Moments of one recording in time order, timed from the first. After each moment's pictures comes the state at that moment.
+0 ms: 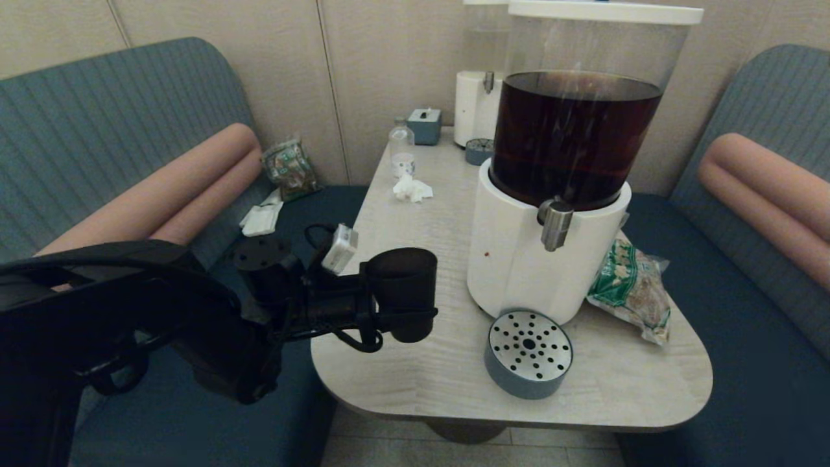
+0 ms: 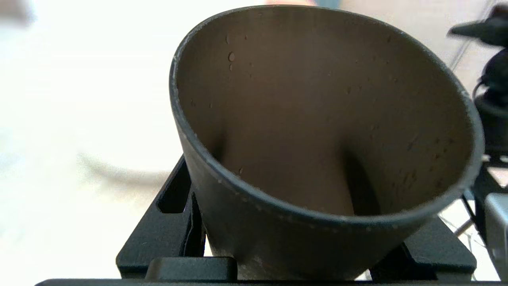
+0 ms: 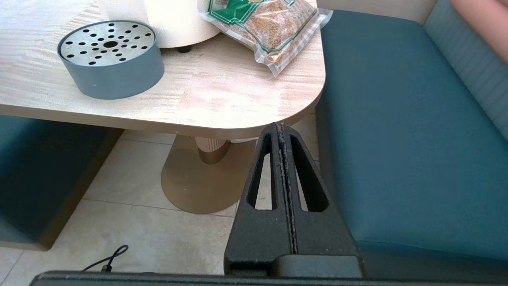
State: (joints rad) left arm -0.35 2.20 -0.87 -1.52 -1.08 -0.10; right arm -0.01 0.00 0.00 0.00 0.01 -0.01
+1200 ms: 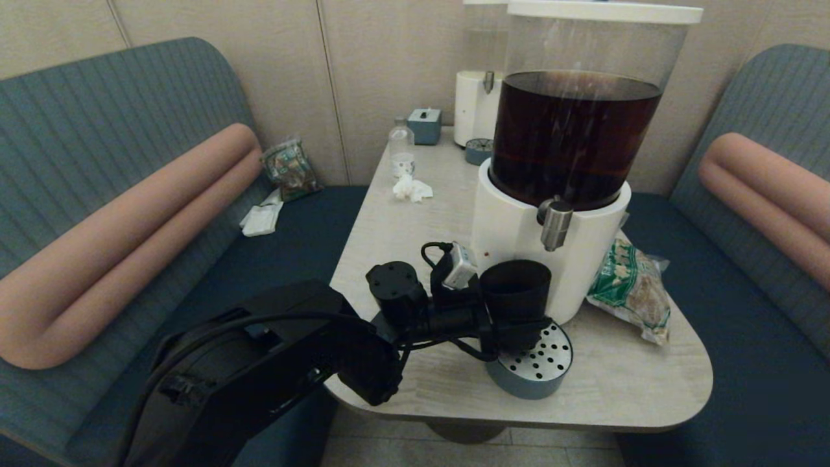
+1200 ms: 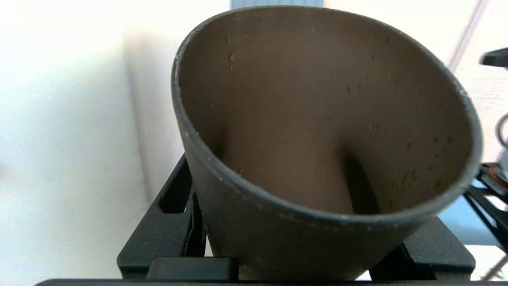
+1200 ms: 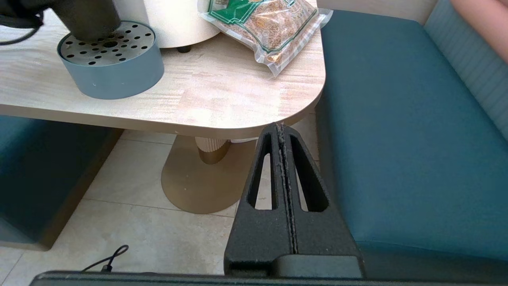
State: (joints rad) left arm -0.63 2.54 -1.36 -1.52 -0.87 -0.18; right arm -0.01 0.00 0.00 0.00 0.01 -0.01
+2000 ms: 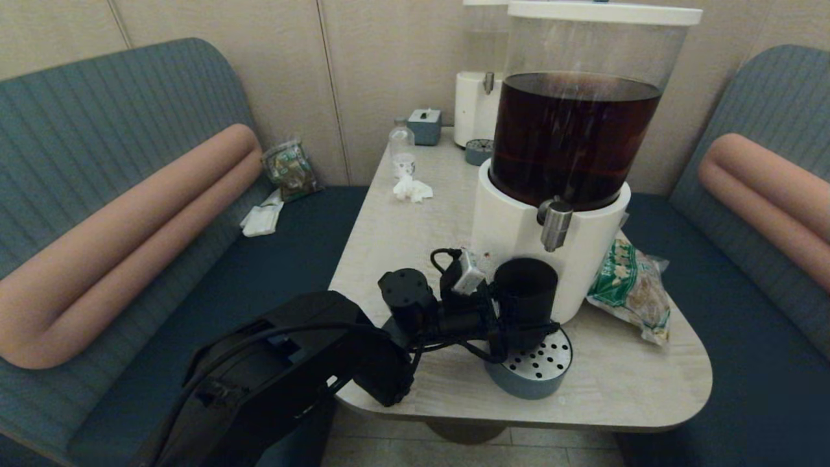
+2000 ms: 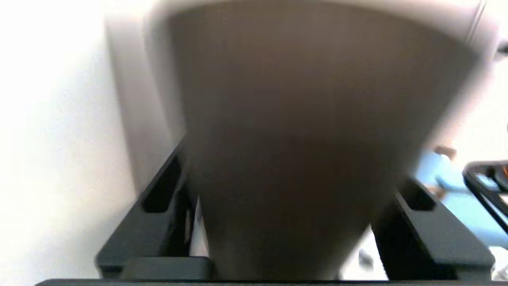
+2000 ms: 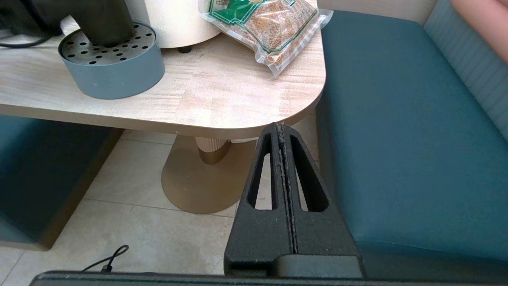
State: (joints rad) left arm -0.64 2.62 -1.45 -1.52 -0.86 -0.19; right arm -0.01 0.00 0.00 0.00 0.01 -0.01
